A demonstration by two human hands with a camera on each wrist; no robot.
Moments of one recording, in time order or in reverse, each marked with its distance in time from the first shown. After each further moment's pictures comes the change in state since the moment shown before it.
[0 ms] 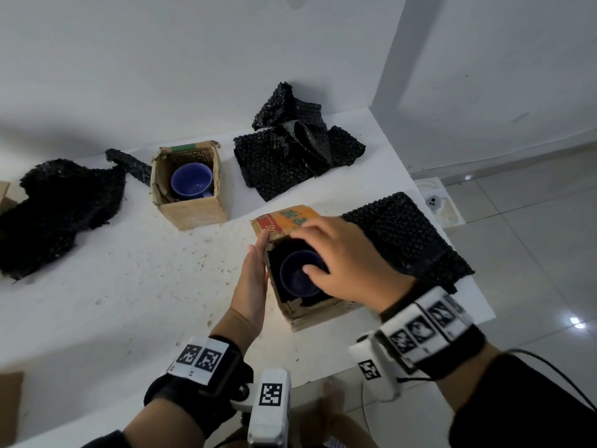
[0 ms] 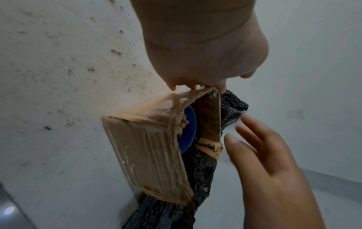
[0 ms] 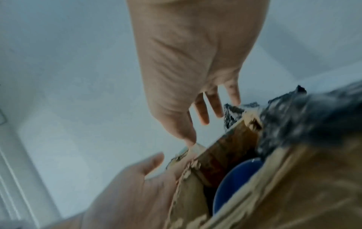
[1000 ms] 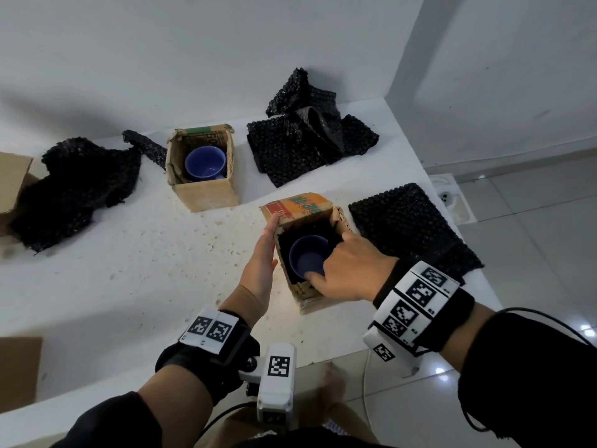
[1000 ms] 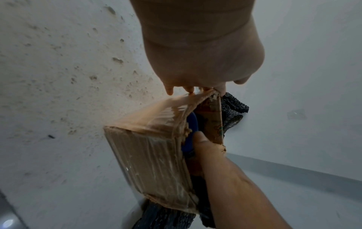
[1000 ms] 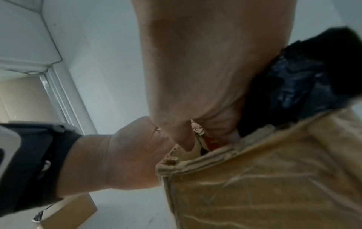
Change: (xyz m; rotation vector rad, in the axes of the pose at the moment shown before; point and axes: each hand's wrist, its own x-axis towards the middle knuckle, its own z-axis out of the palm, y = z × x) left_hand -0.003 0.001 -0.002 0.014 0.039 -0.009; right_hand -0.002 -0.019 0.006 -0.468 -0.604 -0.001
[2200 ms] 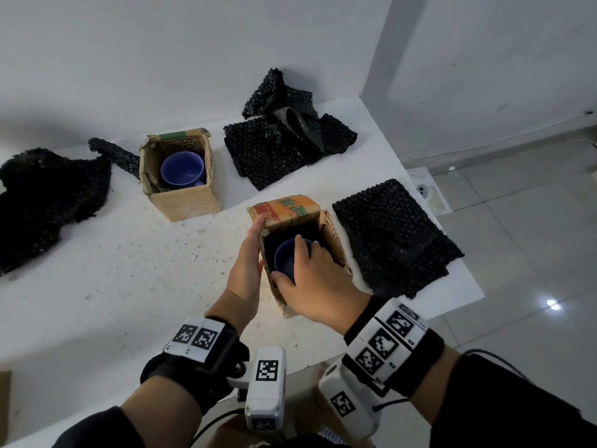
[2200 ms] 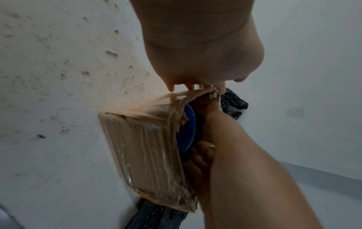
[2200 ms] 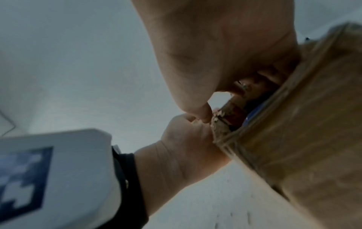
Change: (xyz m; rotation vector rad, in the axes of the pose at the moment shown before) left_hand 0.015 -0.005 -0.008 -0.130 -0.037 -0.053; right_hand 0.008 -0.048 0.009 0.736 0.150 0.394
